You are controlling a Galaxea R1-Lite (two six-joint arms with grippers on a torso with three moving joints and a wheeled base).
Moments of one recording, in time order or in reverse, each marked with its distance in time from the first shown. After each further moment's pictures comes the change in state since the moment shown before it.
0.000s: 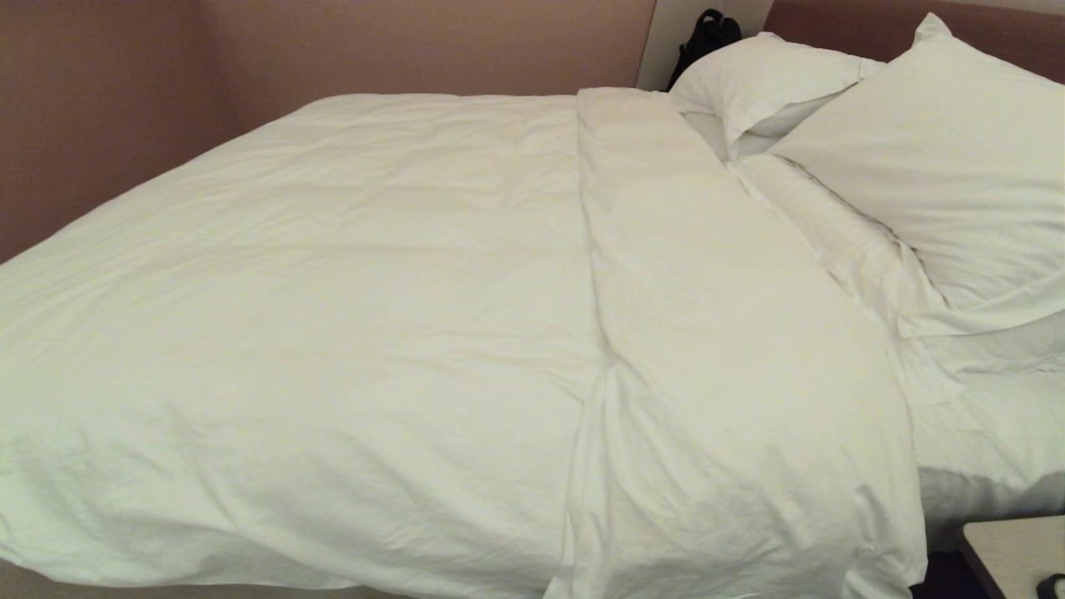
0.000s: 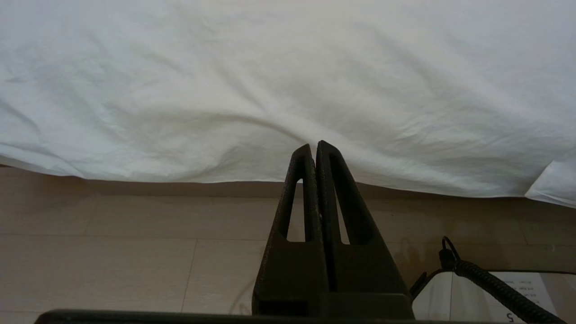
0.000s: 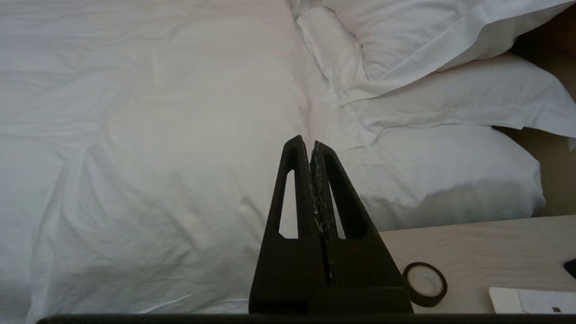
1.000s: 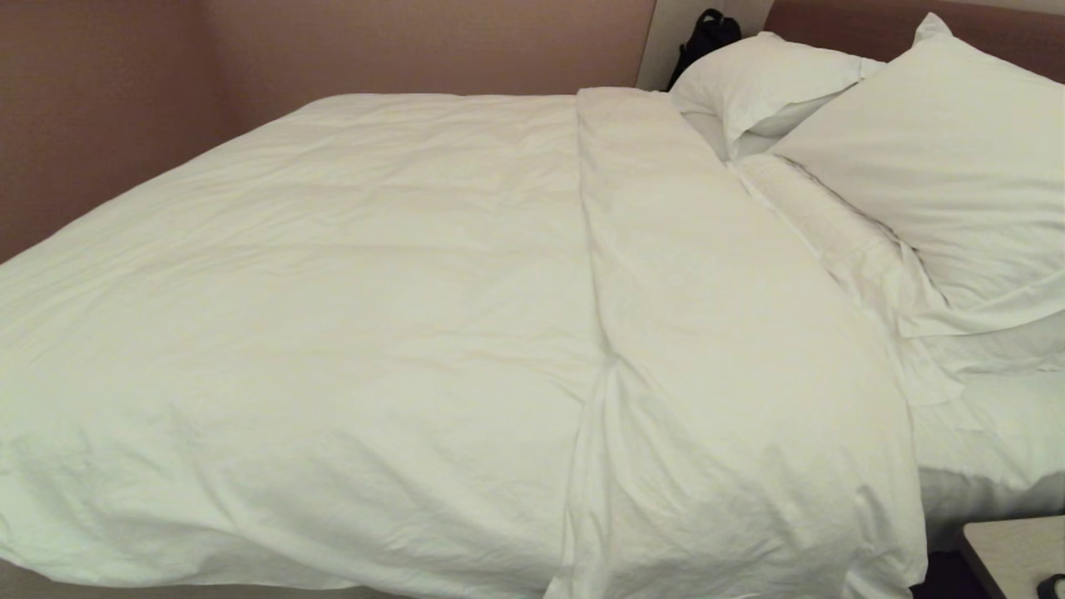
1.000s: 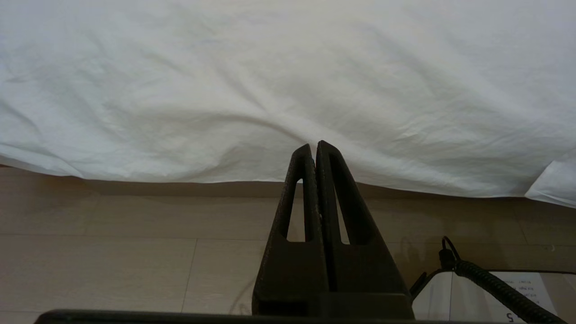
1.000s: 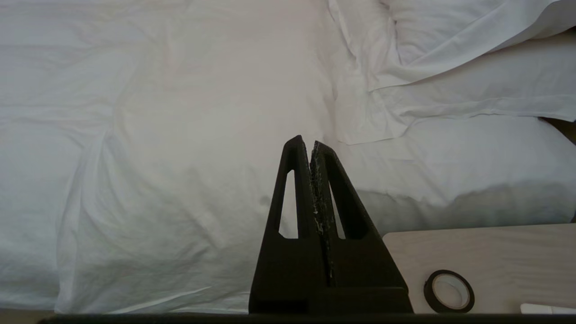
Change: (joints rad) left arm 0.000 0.000 0.000 0.000 0.000 0.000; right arm 0.028 0.255 -0.047 -0.093 0.030 0.029
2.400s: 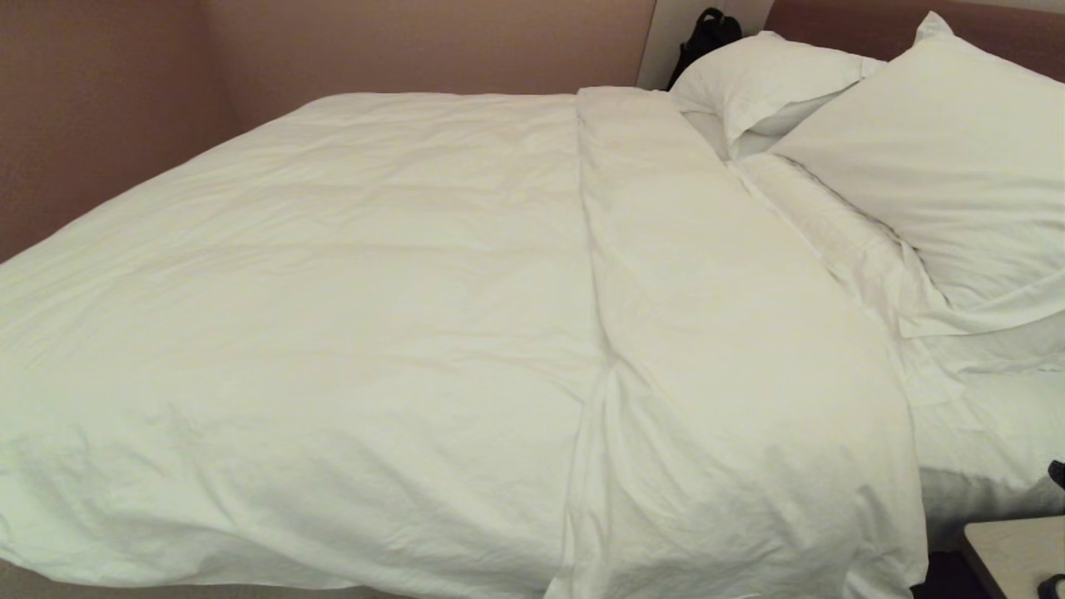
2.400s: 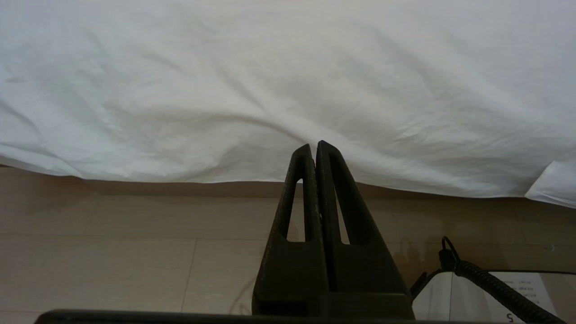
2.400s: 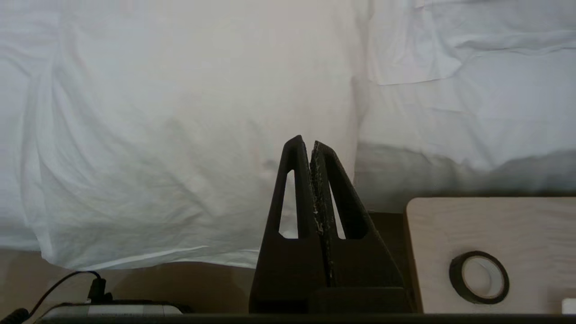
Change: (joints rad) left arm 0.000 0.000 0.000 0.000 0.000 -0.001; right arm -0.001 0.430 0.020 -0.149 0.041 -0.003
